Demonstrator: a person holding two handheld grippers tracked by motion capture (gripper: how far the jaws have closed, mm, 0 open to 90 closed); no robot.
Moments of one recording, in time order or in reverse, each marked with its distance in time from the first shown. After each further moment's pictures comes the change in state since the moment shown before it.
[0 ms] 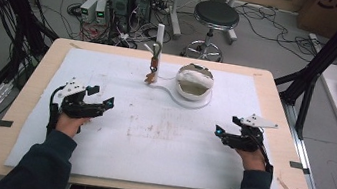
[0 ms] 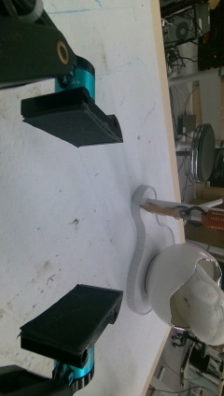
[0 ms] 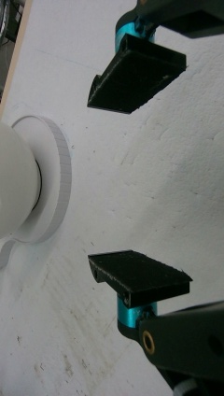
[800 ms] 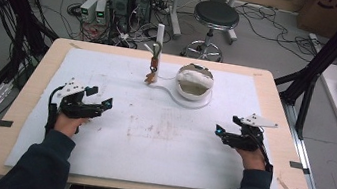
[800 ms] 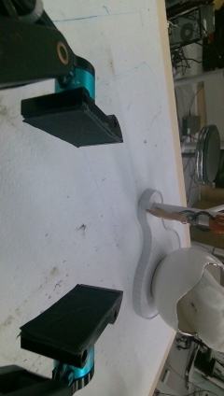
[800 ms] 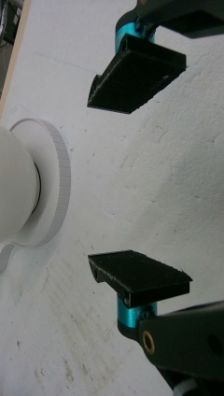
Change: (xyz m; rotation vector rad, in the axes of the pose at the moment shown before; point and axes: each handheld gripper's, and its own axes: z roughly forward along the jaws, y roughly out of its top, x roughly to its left) left arm 0.004 -0.002 0.000 0.017 0.000 0.003; right arm -0.002 0.000 0.002 0.001 -0.006 0.012
